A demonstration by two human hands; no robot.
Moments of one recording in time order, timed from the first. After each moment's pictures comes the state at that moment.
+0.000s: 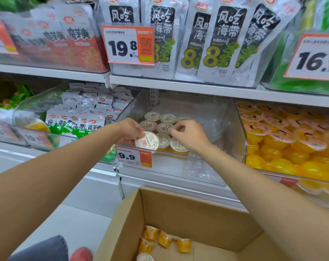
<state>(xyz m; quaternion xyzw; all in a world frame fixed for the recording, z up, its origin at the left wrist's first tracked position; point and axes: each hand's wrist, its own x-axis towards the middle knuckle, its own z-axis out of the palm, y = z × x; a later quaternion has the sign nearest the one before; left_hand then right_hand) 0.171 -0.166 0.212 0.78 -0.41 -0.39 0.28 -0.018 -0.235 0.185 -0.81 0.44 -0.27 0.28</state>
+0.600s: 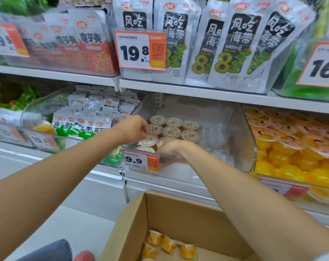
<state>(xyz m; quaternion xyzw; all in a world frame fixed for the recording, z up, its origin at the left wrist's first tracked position) 0.186 -0.156 0.223 0.75 -0.64 -0.09 0.15 0.048 -0.213 0.184 -0.72 0.47 0.05 0.50</state>
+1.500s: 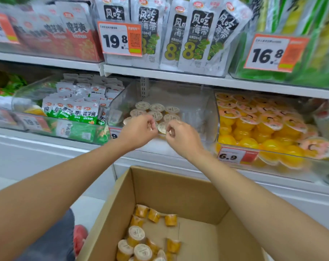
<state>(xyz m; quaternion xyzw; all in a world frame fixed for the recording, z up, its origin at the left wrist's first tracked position) 0.091 -0.115 0.189 0.71 -0.62 -0.08 0.32 -0.066 -0.167 0.173 -0.87 0.38 -0.29 0.06</state>
